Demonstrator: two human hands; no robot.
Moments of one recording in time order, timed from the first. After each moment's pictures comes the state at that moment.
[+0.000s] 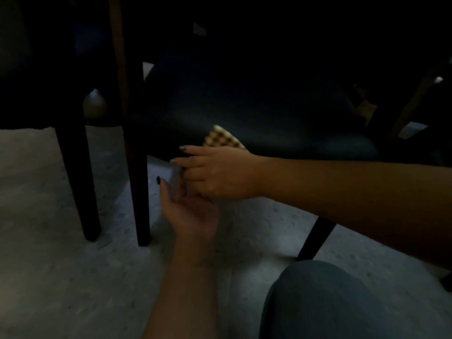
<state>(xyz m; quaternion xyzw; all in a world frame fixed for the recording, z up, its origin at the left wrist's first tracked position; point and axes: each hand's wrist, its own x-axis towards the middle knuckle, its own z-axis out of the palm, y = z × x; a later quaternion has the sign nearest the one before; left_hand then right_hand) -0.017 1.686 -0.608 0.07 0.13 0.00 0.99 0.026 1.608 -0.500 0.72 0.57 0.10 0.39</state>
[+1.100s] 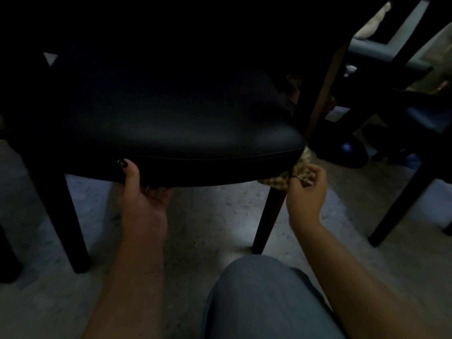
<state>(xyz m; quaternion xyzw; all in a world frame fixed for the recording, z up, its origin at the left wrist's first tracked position) -0.005 1.651 -0.575 0.29 0.18 0.00 0.94 -0.057 1.409 -0.564 0.74 -0.31 0.36 -0.48</state>
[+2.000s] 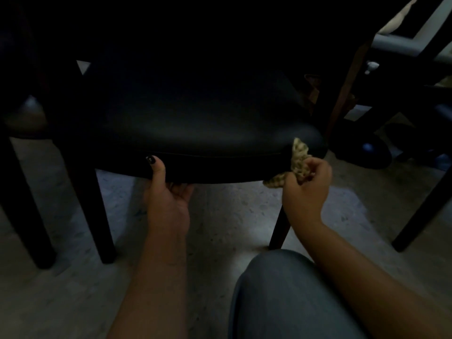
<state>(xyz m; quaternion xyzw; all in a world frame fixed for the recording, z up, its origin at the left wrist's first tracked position) -0.007 1.654 -0.572 0.27 0.18 0.00 0.95 -0.056 1.454 -0.555 0.79 -0.20 0.40 -0.42</state>
